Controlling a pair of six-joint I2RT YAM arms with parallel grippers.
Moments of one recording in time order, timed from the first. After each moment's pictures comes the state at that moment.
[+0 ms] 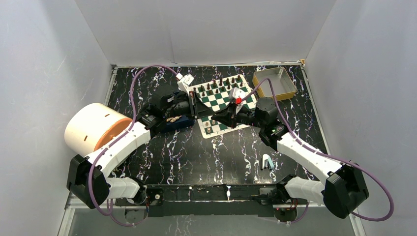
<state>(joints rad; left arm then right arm) -0.59 1.27 1.00 0.01 0.59 -0.72 0.63 1.14 0.74 0.35 -0.67 -0.06</state>
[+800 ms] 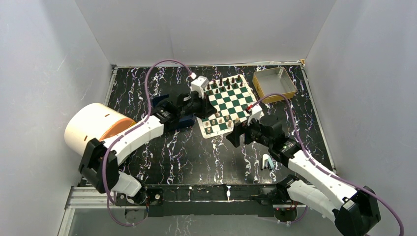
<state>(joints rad) -0.66 1.42 1.06 -0.04 0.32 -0.35 0.63 0.87 0.55 -0.07 -0.23 0.22</state>
